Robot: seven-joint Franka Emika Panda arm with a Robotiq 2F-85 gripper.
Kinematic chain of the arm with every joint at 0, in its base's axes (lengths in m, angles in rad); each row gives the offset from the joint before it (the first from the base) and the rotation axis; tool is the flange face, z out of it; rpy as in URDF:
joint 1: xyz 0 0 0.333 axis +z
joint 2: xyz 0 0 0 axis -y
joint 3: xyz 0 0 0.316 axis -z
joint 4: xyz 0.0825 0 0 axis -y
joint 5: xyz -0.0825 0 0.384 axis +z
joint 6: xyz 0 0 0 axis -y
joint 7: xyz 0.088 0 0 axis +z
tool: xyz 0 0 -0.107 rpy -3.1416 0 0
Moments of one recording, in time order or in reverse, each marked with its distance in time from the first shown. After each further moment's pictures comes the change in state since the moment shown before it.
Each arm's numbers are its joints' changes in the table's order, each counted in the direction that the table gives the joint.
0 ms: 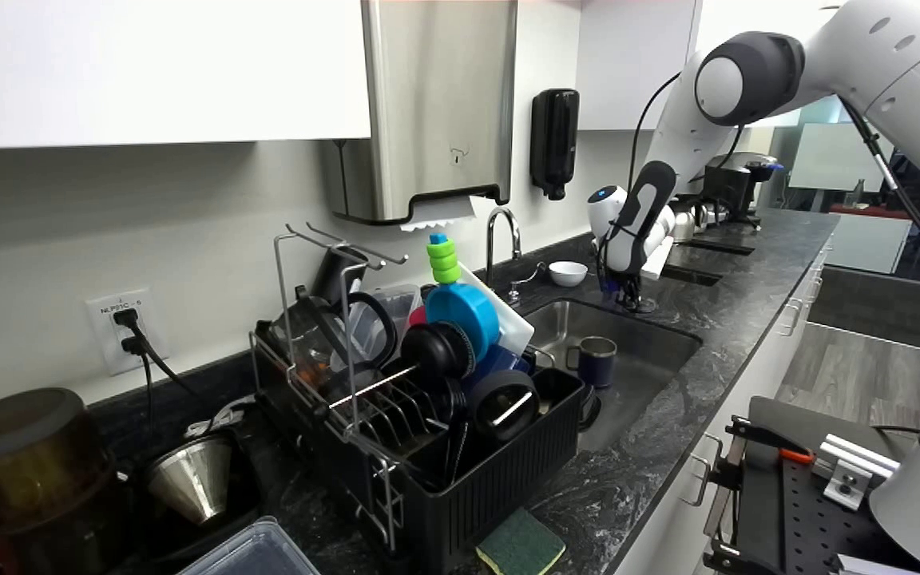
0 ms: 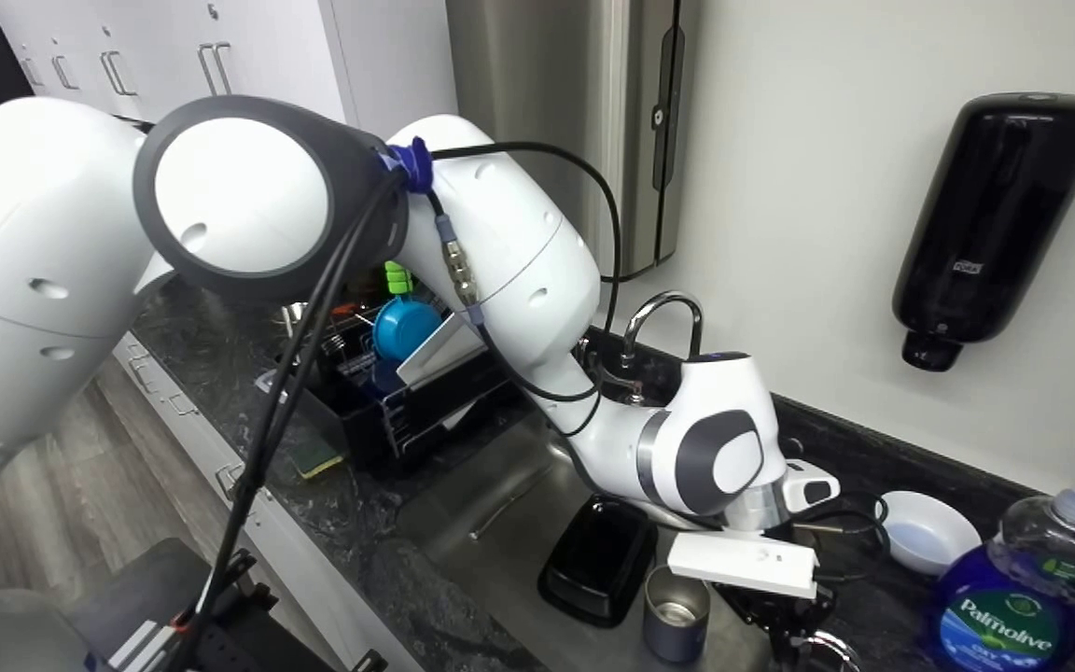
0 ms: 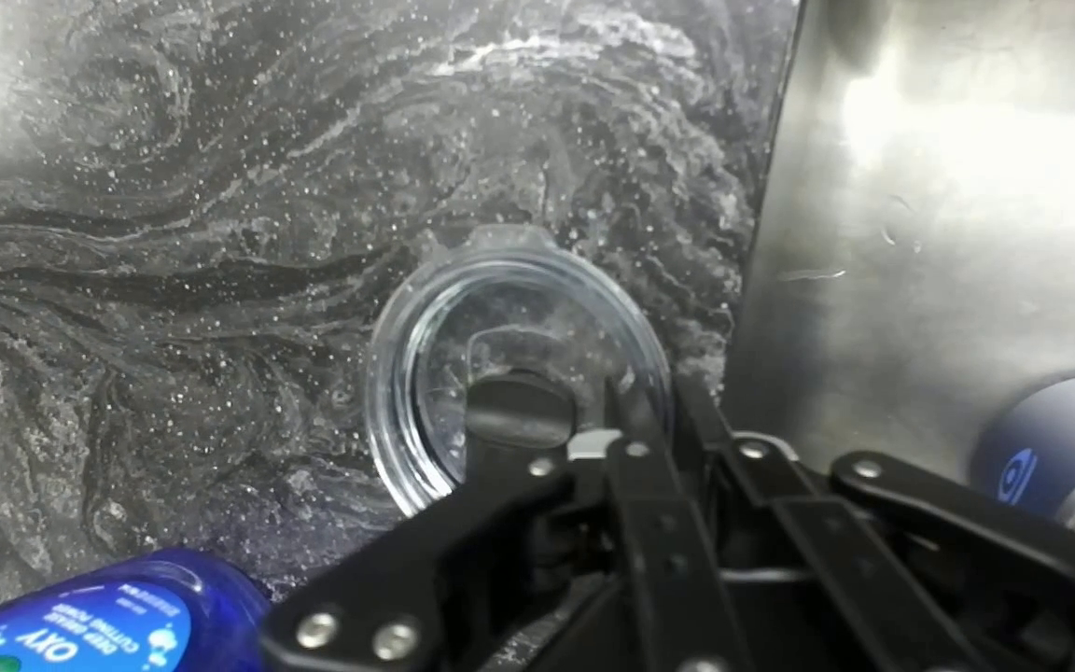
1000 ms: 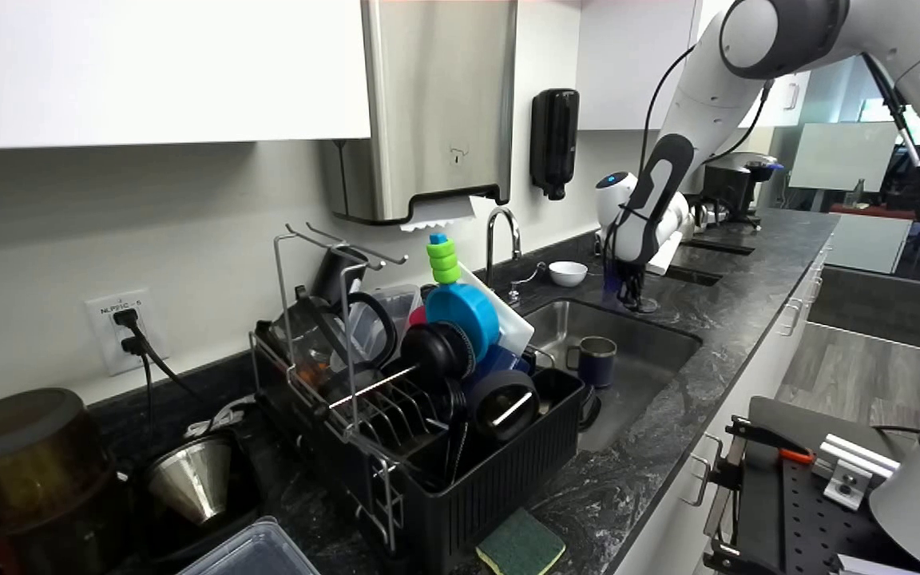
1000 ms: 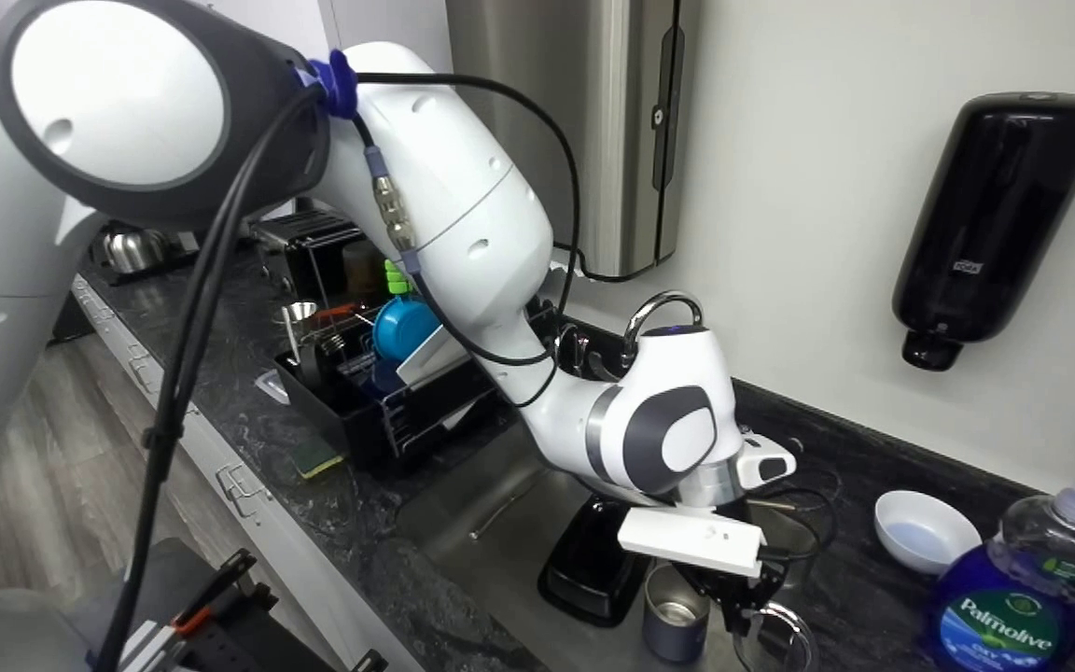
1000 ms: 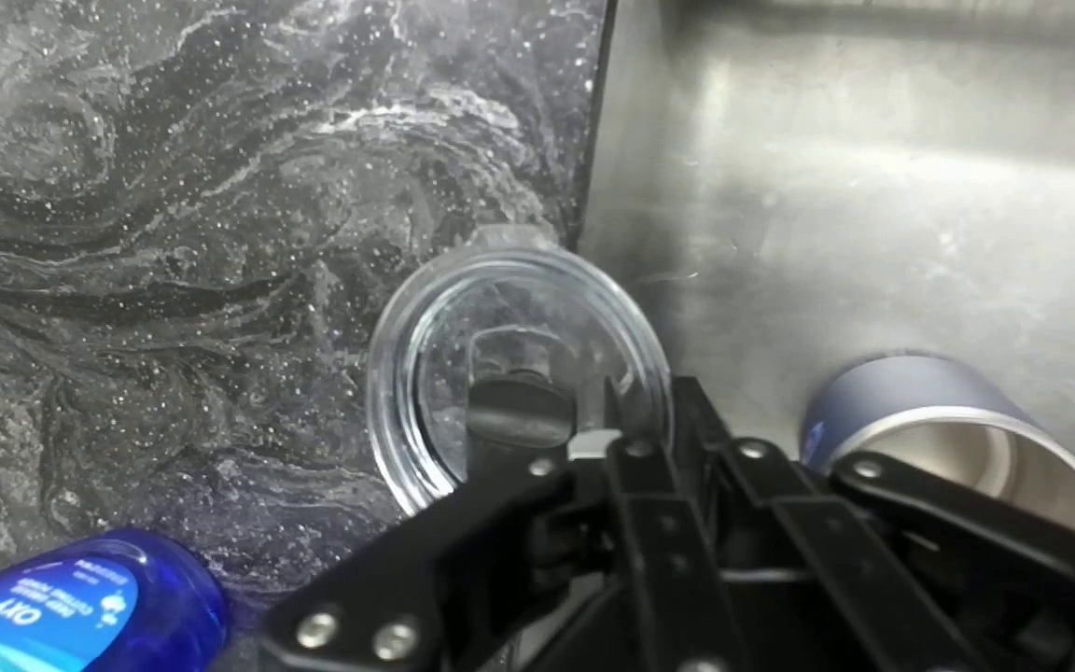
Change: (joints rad) arm 0.050 0.178 -0.001 -0.228 0.001 0.064 -0.023
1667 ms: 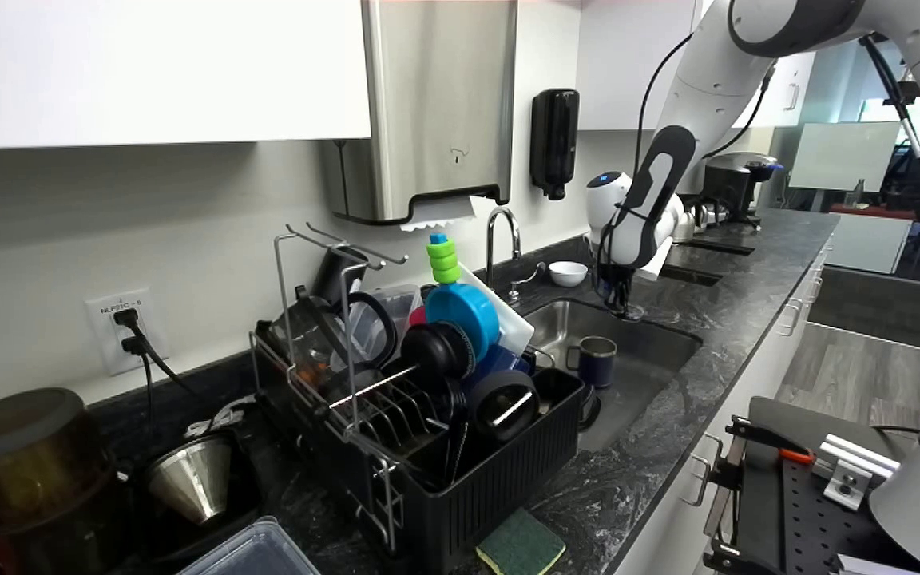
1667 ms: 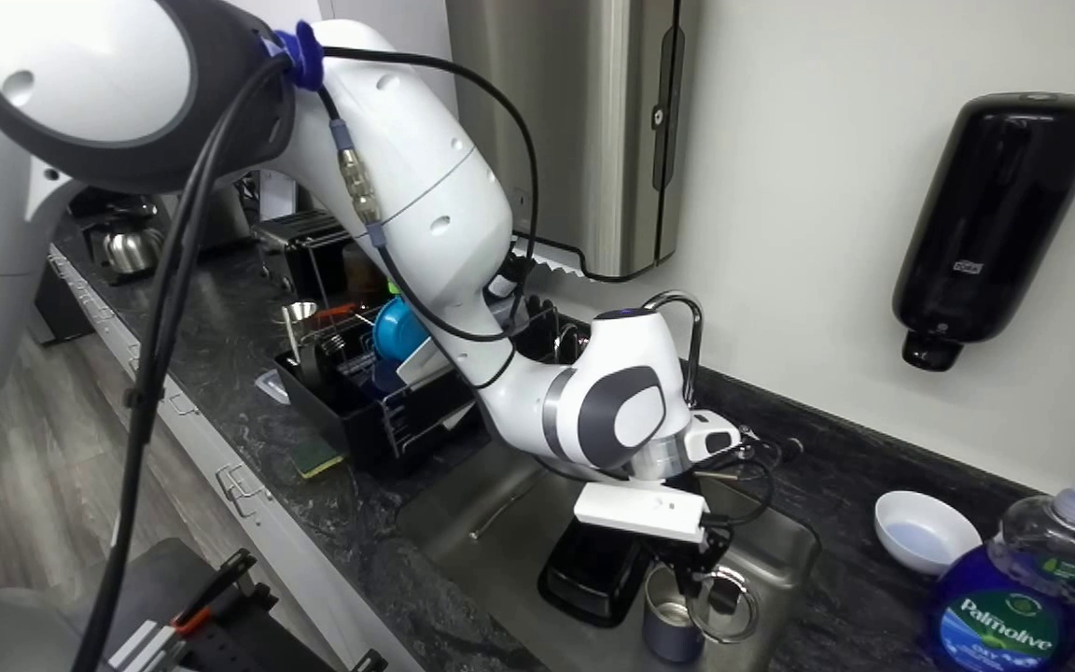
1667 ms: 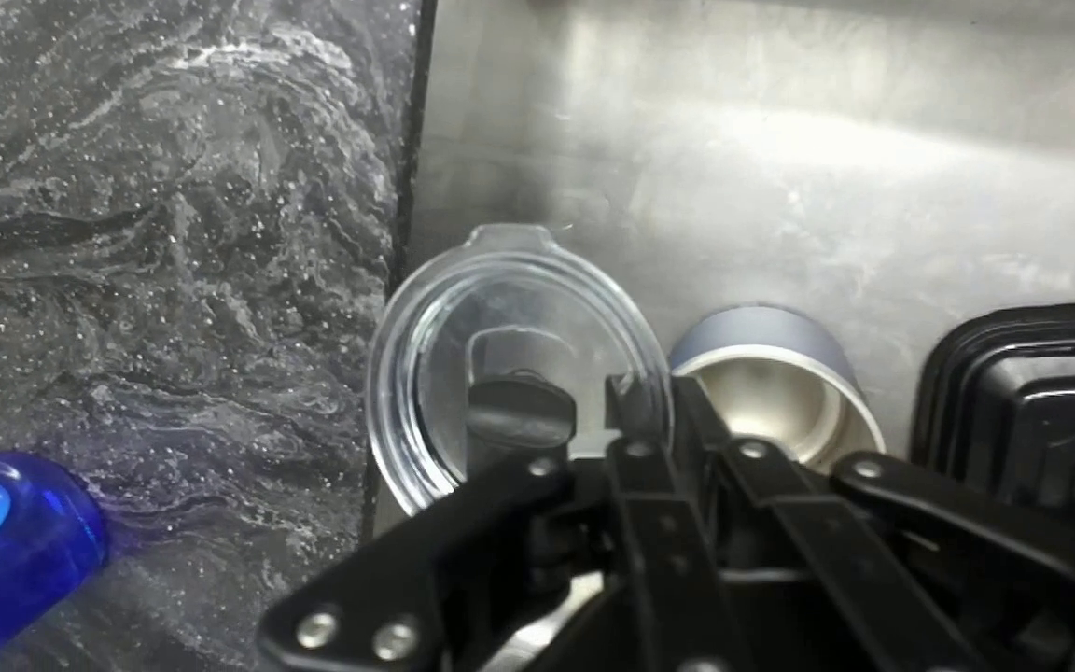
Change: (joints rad) arm 0.086 0.066 -0.001 -0.111 0.000 0.047 -0.037
